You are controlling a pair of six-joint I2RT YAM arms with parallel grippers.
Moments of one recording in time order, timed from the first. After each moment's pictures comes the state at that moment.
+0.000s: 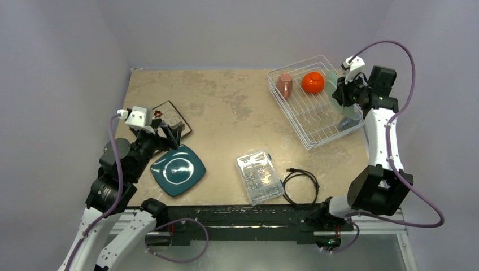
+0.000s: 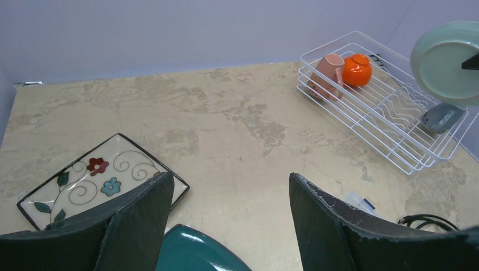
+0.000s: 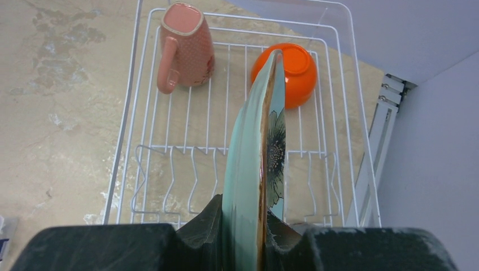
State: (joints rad) left arm -0.43 0.53 0.93 -0.46 -0.14 -0.16; right arm -0.27 1.42 1.38 -0.55 -0.48 -0.47
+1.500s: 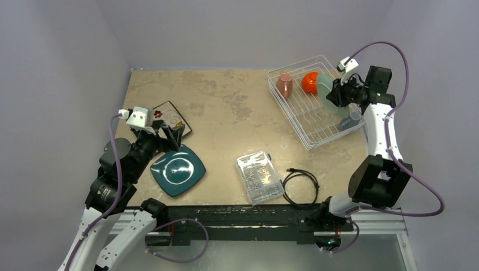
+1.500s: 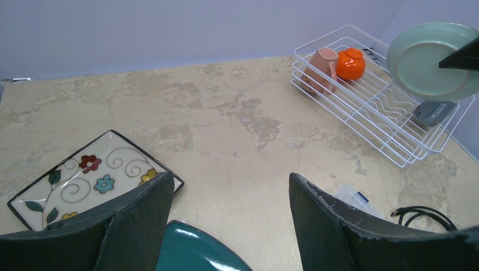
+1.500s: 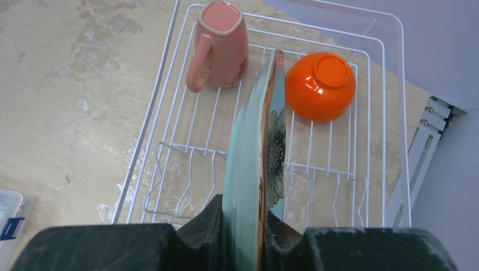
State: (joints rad) left arm -0.43 0.53 0.94 -0.48 -0.11 -0.17; right arm -0.28 1.51 1.41 -0.60 -0.63 -0.56
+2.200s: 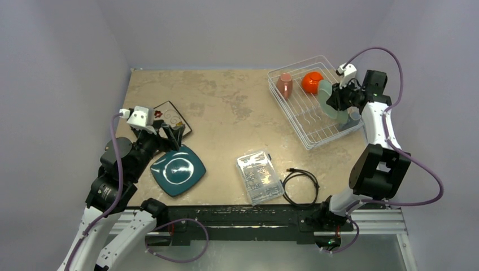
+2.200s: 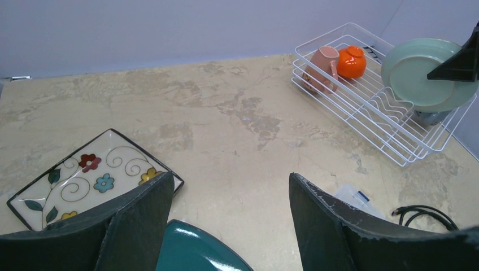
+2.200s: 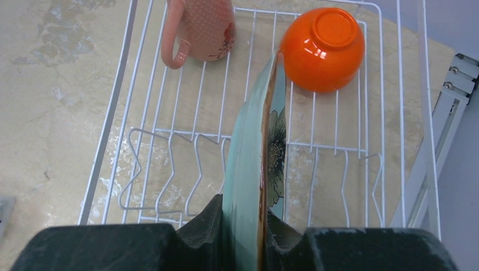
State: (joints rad) left arm -0.43 0.53 0.94 -0.48 -0.11 -0.17; right arm -0.29 1.58 1.36 -0.55 -0.60 -0.56
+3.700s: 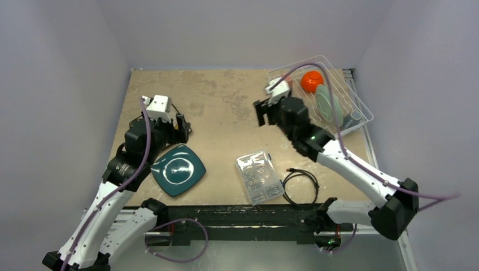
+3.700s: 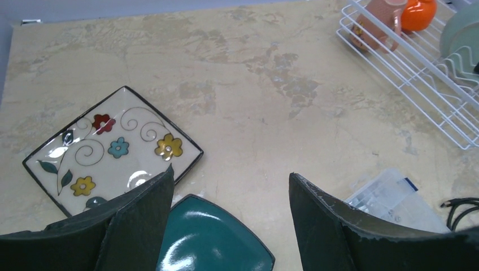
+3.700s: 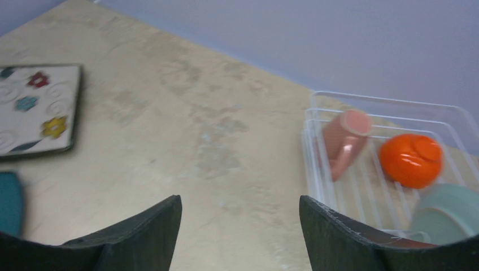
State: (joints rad) left arm -0.43 0.71 0.94 -0.49 -0.17 -0.15; right arm 0.60 1.18 1.07 -0.12 0.27 -0.07
